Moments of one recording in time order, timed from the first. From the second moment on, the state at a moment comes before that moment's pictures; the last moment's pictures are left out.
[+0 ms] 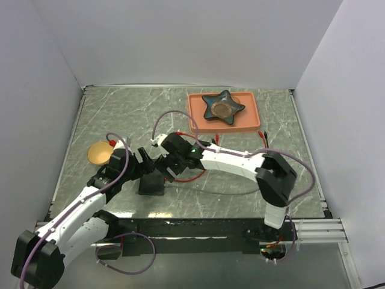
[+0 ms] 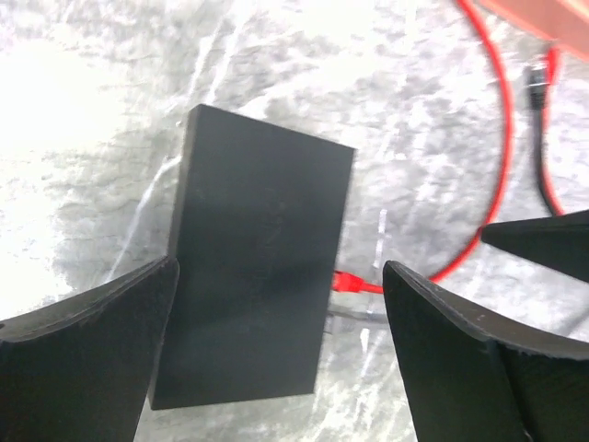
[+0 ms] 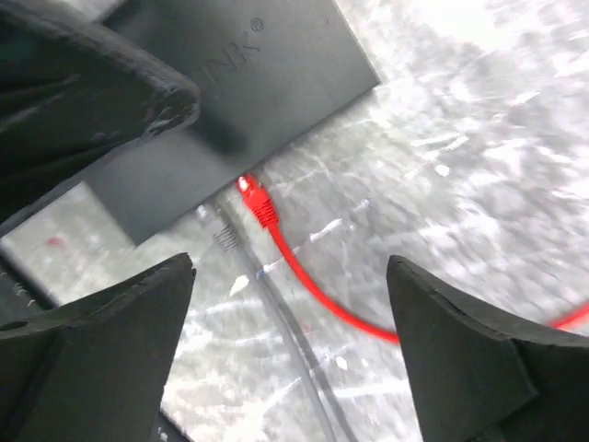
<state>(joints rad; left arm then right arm) -0.42 0.86 0.45 -0.27 -0.07 -0.73 1.02 1.83 1.37 -0.49 0.01 0.09</state>
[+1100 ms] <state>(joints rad) -0.42 0.45 0.46 -0.27 -0.03 -0.75 0.66 1.33 0.90 -0.28 0.18 0.35</state>
